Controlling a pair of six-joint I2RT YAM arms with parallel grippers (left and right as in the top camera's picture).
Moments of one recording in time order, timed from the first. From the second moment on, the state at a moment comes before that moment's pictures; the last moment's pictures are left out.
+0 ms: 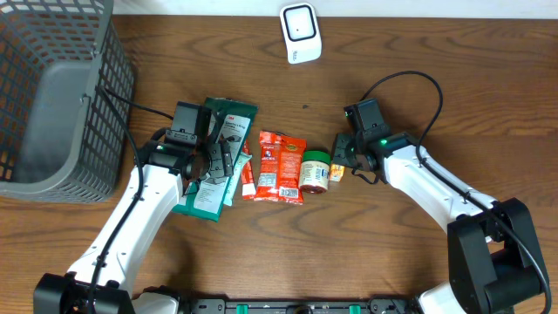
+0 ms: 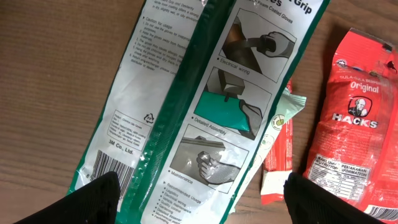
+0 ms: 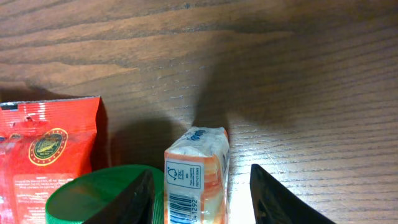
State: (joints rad) left arm -0.23 1.42 0.96 -0.76 -0.03 -0.36; right arm 0.38 1.70 0.99 -0.43 -0.03 0.60
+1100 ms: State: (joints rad) left arm -0.23 1.42 0.96 -0.76 -0.03 -0.36; right arm 0.26 1.57 1.00 -0.62 0.04 0.34
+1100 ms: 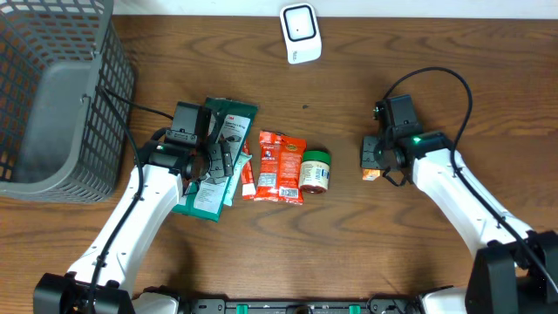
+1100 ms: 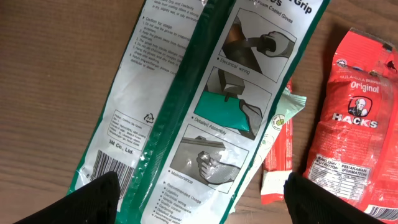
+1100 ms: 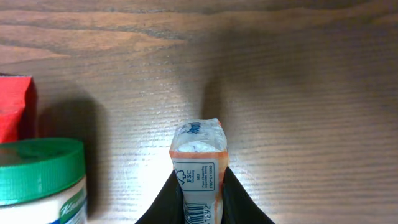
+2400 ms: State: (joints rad) left arm -0.23 1.42 0.96 -0.76 -0.03 -0.36; right arm 0.06 1.57 1.03 -0.82 -0.11 0.28
